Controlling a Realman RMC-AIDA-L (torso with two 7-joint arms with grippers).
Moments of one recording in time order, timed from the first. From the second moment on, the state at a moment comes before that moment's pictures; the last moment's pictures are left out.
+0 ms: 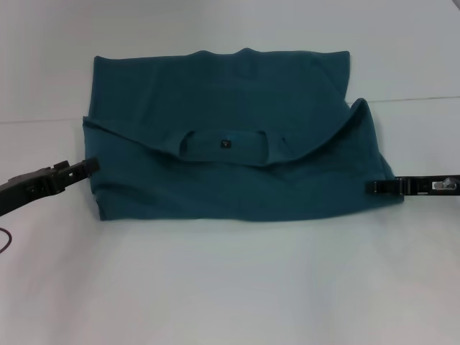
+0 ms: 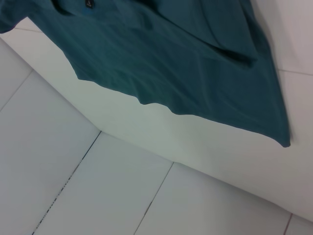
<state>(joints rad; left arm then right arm) -0.54 -2.13 0.41 0.71 2.05 1.22 -1.78 0.65 1.98 -0.60 -0.55 -2.35 -1.03 2.08</state>
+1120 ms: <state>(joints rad) -0.53 -2.13 0.41 0.71 2.06 1.22 -1.78 0.65 1.98 -0.59 -0.54 -2.34 -1.02 2.08</state>
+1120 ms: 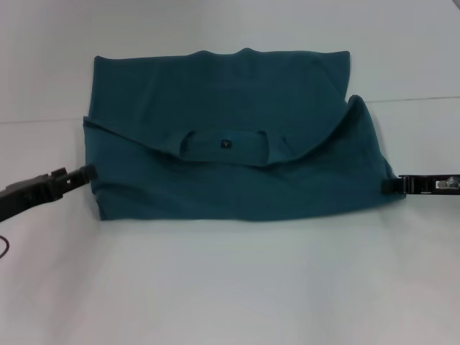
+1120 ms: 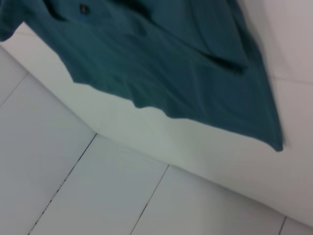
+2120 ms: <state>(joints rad) -0.55 -2.16 0.59 0.63 2.10 0.98 -1.74 0.65 1.98 -0.58 -0.54 -2.34 -1.02 2.08</state>
